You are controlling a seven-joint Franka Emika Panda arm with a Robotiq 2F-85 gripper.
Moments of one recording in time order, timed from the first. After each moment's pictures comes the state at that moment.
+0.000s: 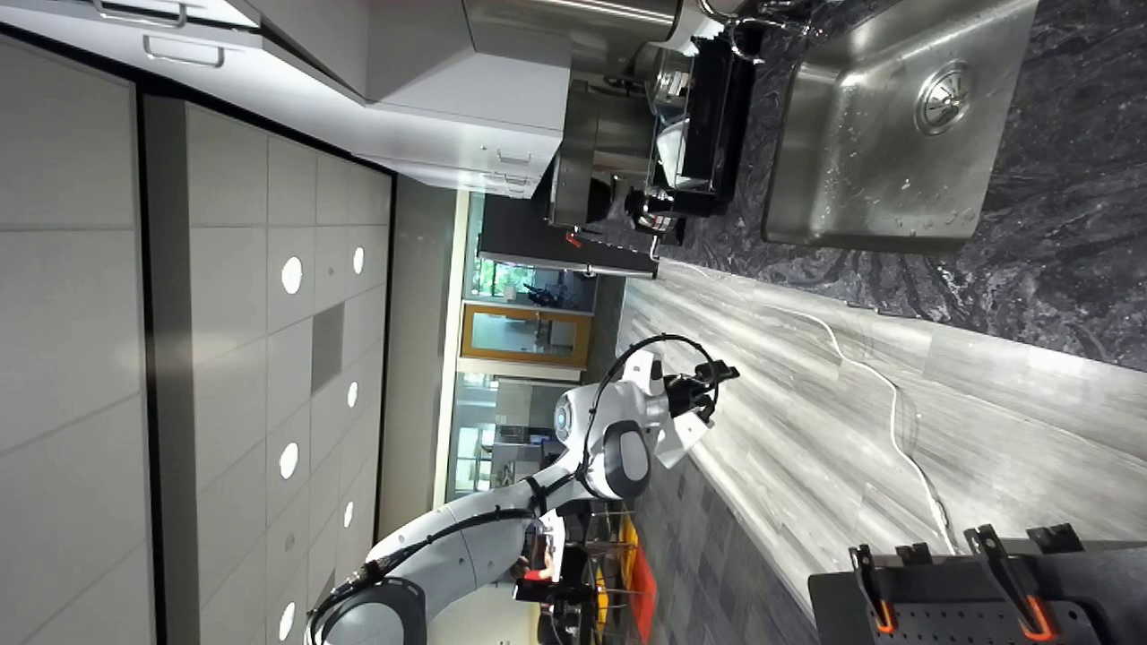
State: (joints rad) arm 0.45 0.01 -0.13 -2.60 0.59 2.99 -0.43
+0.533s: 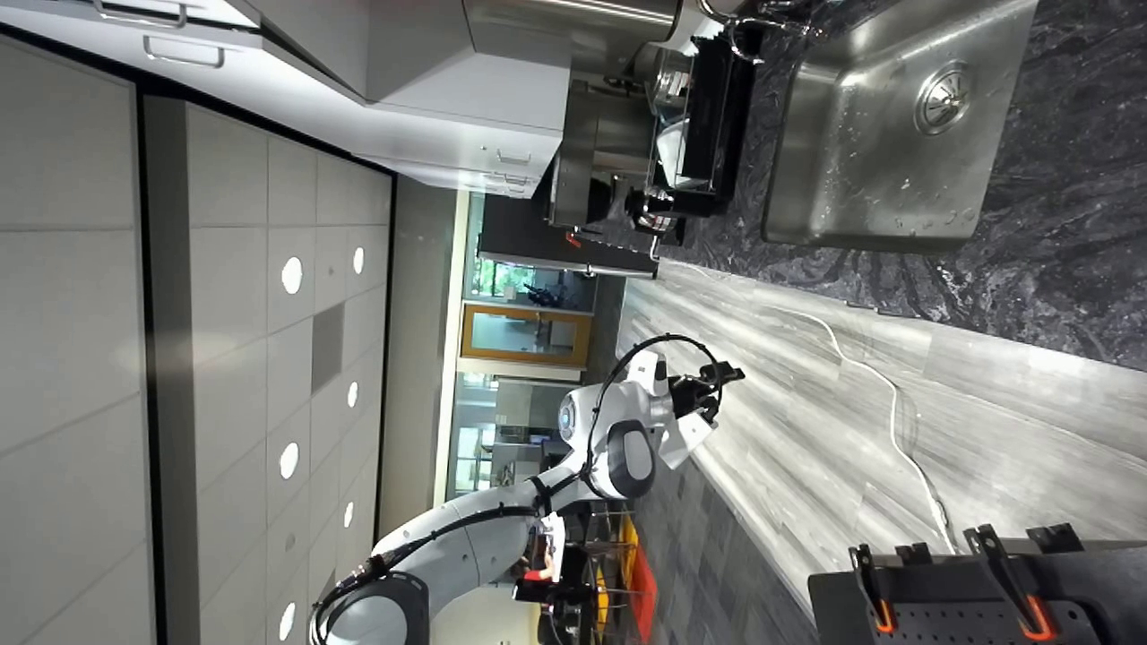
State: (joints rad) arm 0.45 0.03 -0.13 -2.60 0.56 2.99 -0.41
